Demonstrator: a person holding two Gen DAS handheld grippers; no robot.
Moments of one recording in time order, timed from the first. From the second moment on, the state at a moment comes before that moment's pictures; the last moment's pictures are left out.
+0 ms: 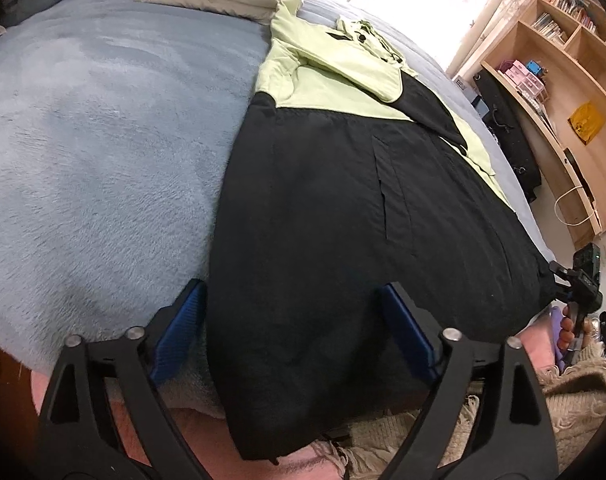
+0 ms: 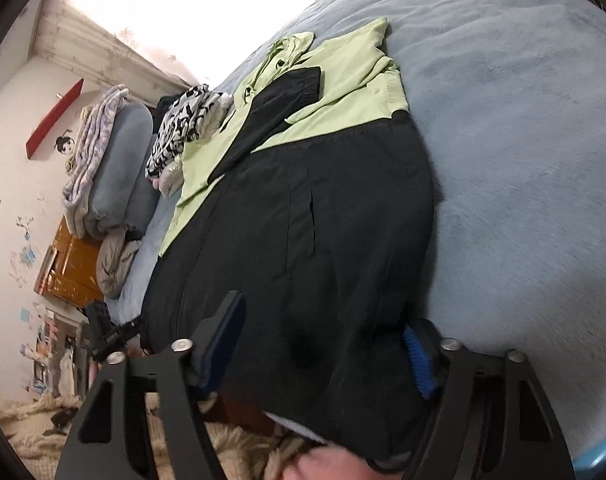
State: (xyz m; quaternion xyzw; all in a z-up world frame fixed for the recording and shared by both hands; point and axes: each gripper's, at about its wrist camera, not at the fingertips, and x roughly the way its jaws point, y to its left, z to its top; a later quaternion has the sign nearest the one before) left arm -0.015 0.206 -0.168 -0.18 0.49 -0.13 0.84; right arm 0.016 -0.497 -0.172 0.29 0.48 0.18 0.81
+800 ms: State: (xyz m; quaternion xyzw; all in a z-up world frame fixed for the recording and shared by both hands) left arm -0.014 0.181 -0.144 -0.14 0.51 -0.09 0.84; right arm 0.021 -0.472 -0.164 0.30 0.45 0.16 0.83
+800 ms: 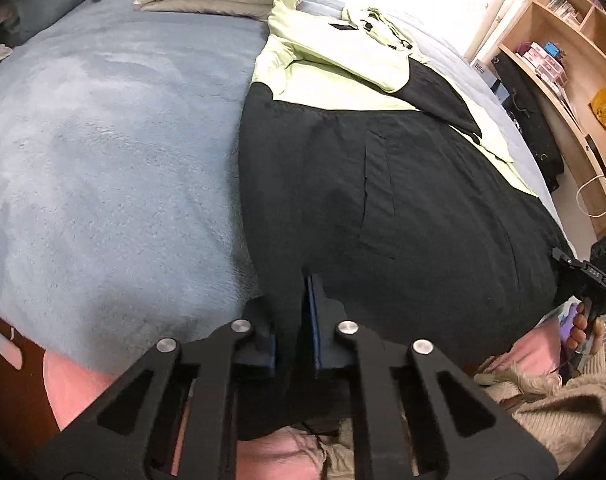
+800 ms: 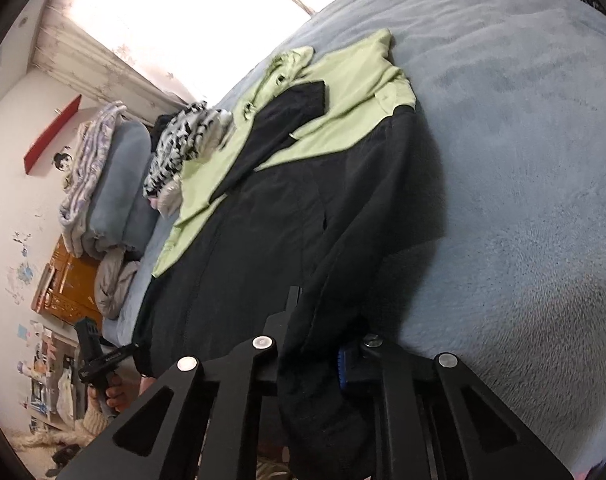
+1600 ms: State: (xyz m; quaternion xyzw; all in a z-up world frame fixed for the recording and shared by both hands) left arm -0.067 0.199 -0.034 -0.29 0.45 -0.09 0.84; right arm -0.043 -0.486 -0.056 0.20 0.46 0.15 0.85
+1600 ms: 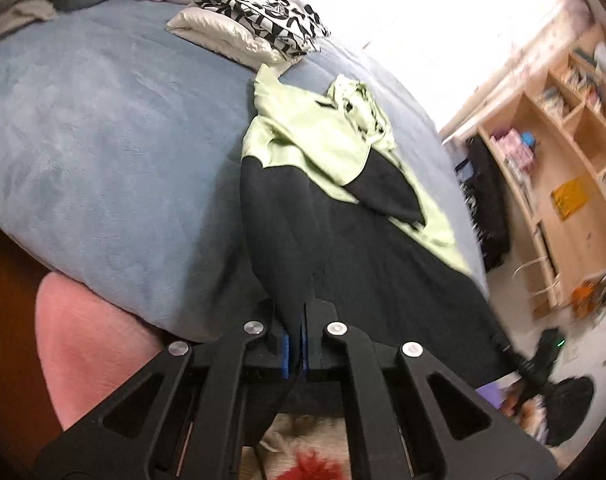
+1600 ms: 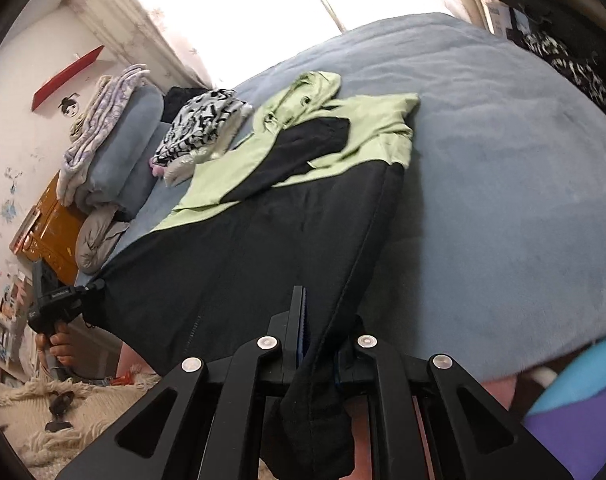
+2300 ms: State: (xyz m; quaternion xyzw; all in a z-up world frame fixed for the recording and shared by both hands) left arm 0.166 0.220 -0.072 -0.43 0.43 -0.04 0.79; right arm 0.193 -0.544 -0.110 0.45 0.44 0.07 0.78
